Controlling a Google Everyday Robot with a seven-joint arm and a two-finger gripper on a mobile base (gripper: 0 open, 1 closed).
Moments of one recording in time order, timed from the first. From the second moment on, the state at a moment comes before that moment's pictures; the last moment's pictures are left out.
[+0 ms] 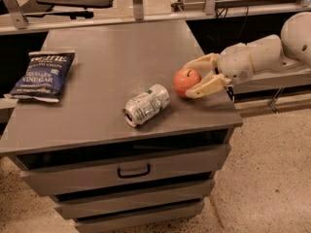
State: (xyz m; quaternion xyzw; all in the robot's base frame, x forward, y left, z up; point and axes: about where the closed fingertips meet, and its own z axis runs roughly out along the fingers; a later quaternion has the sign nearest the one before) arm 0.598 -0.110 0.874 -0.63 0.58 0.29 0.43
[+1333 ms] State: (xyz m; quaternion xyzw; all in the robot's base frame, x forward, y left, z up) arm 0.600 -0.130 0.882 -0.63 0.60 0.25 0.43
